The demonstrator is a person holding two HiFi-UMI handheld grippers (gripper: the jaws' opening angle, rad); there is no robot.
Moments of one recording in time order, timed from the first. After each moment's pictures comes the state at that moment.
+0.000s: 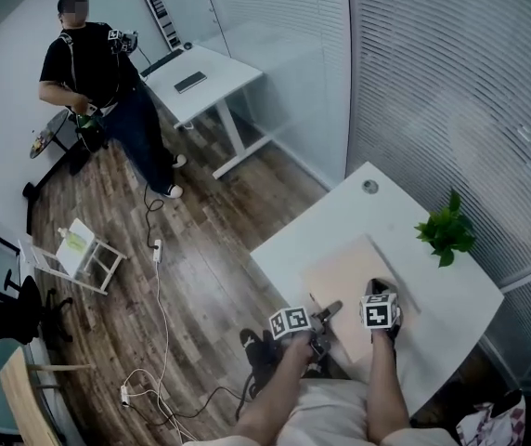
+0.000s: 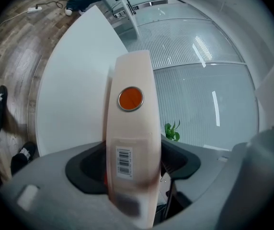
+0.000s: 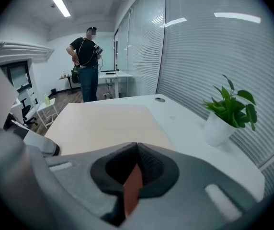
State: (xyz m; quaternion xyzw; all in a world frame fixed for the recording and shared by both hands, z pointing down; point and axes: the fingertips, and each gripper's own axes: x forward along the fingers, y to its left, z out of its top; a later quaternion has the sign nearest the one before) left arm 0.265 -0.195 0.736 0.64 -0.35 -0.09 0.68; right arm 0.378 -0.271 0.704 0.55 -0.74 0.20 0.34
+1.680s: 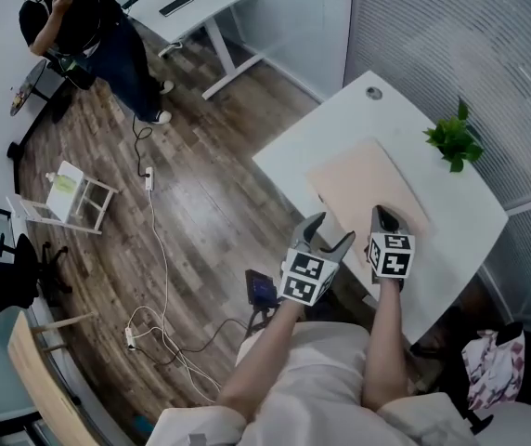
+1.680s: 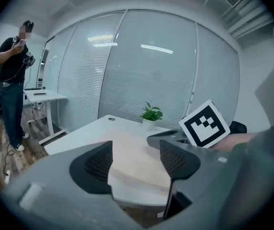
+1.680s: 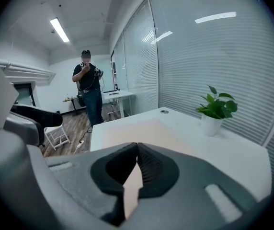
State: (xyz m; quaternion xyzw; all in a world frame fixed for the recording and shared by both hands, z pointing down) left arm 0.227 -0.124 0.571 0.88 -0.41 0.15 0.18; right arm 0.329 -0.175 0.628 0.57 -0.76 0.21 0.22
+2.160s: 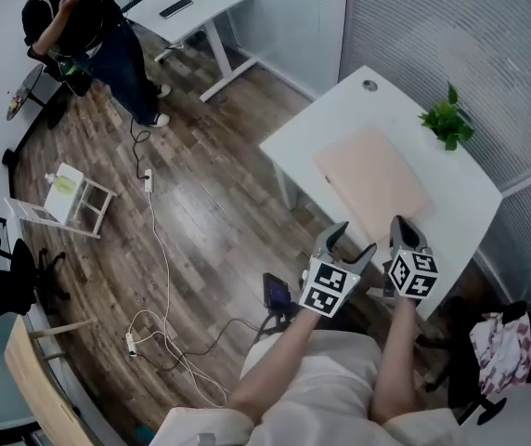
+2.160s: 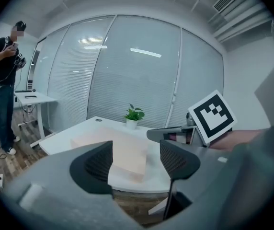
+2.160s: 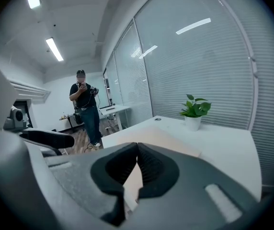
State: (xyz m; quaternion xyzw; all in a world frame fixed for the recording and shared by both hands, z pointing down) left arm 0.239 -0.033 0.548 0.91 -0.36 0.14 0.15; right arm 0.338 -0.072 0.576 0.61 -0.75 0.22 0.12
